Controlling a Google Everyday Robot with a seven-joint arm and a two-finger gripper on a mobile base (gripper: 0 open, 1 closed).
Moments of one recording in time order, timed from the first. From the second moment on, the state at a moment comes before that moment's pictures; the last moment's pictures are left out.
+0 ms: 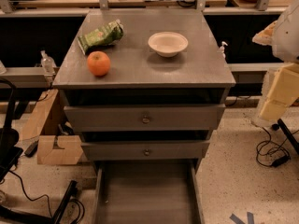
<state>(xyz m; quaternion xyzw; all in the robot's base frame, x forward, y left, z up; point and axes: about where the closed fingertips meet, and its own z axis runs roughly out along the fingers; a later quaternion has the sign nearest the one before) 0.438 -0.214 0.984 -0.60 0.78 -0.04 0.17</state>
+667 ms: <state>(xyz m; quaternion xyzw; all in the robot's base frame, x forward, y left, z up) 0.457 -0.193 0.982 -0.60 0.77 -0.02 0.21</state>
